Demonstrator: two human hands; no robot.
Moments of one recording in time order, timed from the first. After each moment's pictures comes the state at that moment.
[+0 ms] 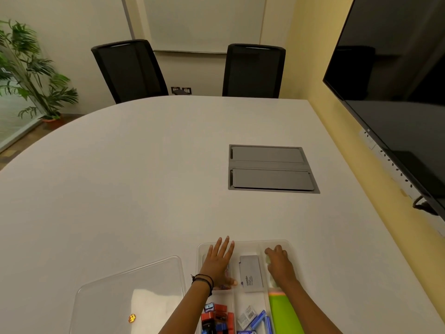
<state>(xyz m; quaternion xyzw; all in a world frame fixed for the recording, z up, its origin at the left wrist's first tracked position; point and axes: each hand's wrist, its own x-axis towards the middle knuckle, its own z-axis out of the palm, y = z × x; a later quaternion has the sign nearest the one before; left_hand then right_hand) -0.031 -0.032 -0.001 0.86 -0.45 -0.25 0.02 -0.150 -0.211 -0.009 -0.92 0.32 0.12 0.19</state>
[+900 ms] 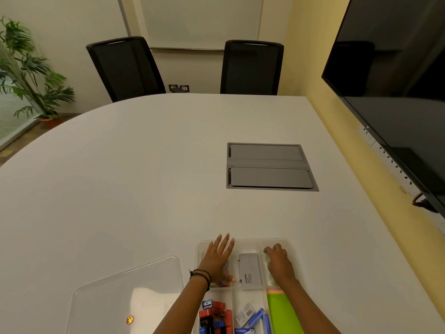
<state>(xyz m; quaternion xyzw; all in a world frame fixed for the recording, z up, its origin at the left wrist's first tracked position) -0.022 -0.037 -0.001 0.84 -0.48 -0.25 0.01 -0.150 -0.213 -0.013 -0.92 0.32 0.10 0.19</state>
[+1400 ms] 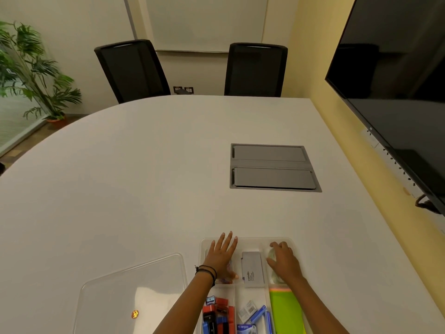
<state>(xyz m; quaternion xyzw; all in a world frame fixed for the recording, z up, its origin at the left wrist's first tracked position) -0.025 -0.040 0.015 0.85 -0.46 -0.26 0.00 -0.156 -0.215 0.013 -0.92 0.32 0.07 0.23</state>
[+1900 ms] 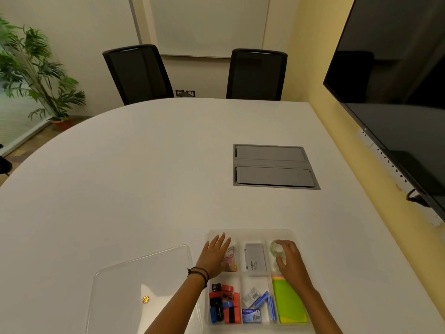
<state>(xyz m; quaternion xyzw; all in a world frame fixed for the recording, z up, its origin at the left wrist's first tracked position) -0.037 0.009 0.019 0.87 -0.44 -0.22 0.04 -0.202 -0.178 0.043 -0.88 0.29 -0.10 0.36</state>
